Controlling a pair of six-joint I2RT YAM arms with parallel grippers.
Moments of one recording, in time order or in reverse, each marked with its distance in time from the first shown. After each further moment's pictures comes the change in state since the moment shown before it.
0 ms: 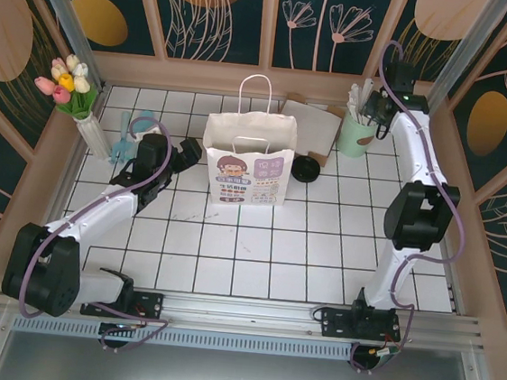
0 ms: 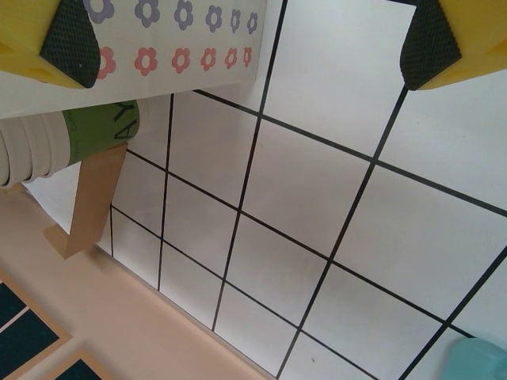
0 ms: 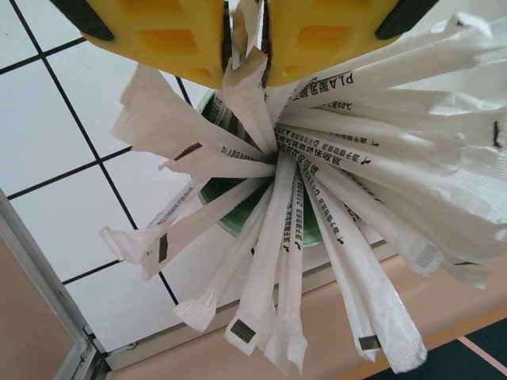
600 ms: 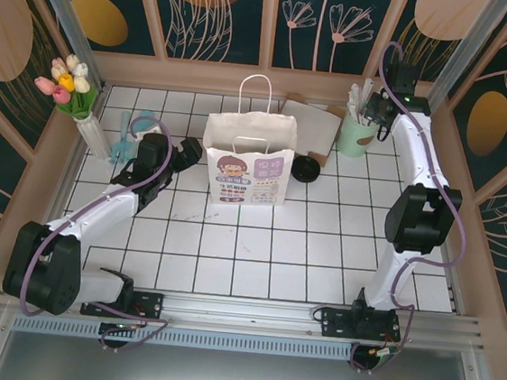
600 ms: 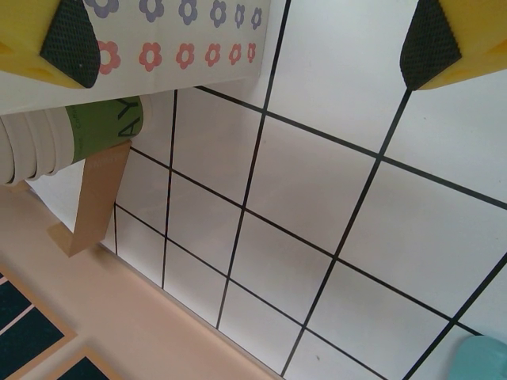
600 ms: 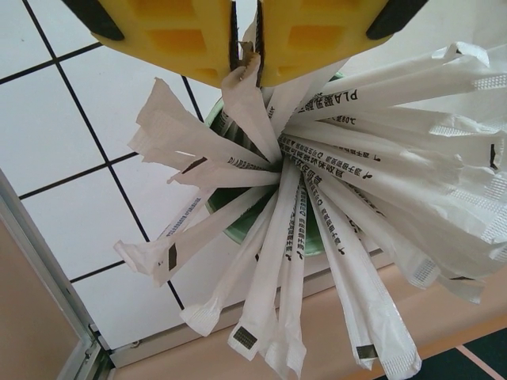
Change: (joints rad) left arm 0.000 0.009 0.001 0.018 0.004 0.000; right arm 0.000 -0.026 -0.029 0.003 0.003 -0.030
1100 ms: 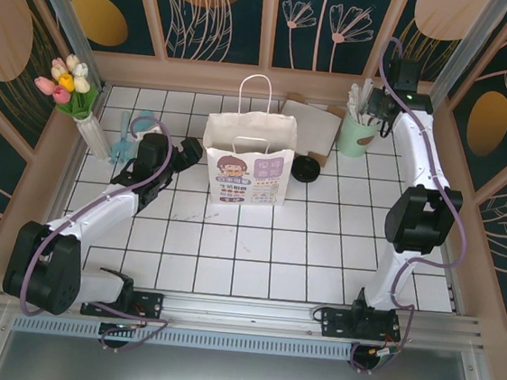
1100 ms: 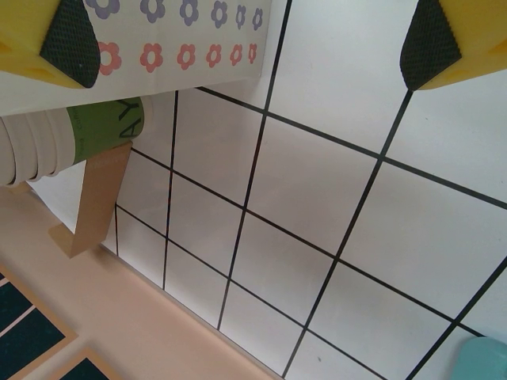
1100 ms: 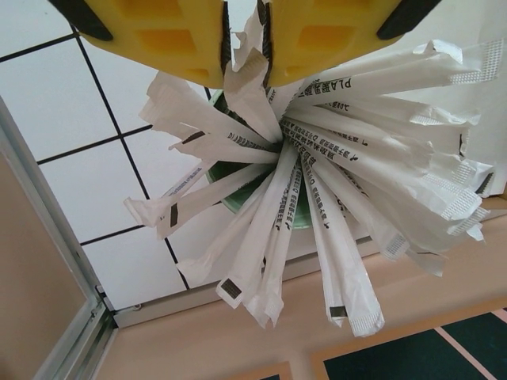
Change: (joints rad) left arm 0.000 0.001 0.000 0.000 0.004 0.000; right arm 0.000 0.000 0.043 0.006 0.008 -0.079
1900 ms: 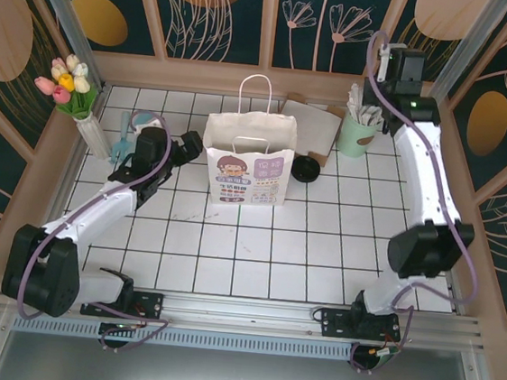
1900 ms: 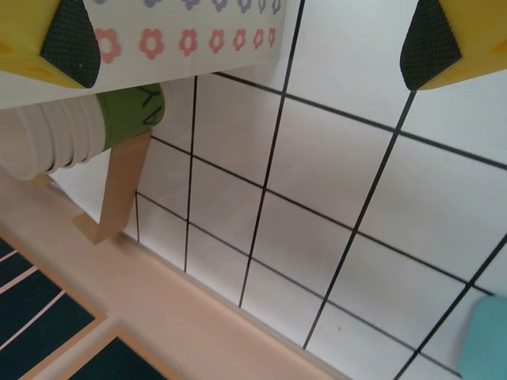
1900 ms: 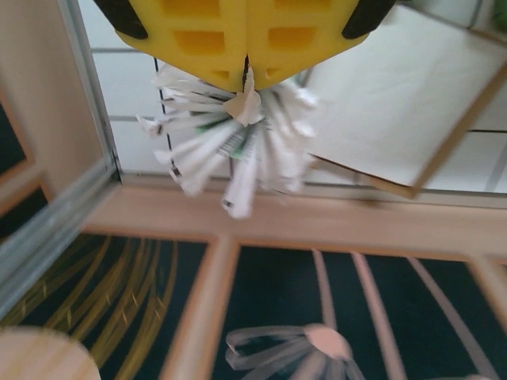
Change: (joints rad) left arm 0.000 -0.021 0.069 -0.041 -0.001 0.031; right arm 0.137 -0.278 -0.056 0.075 0.010 -0.318
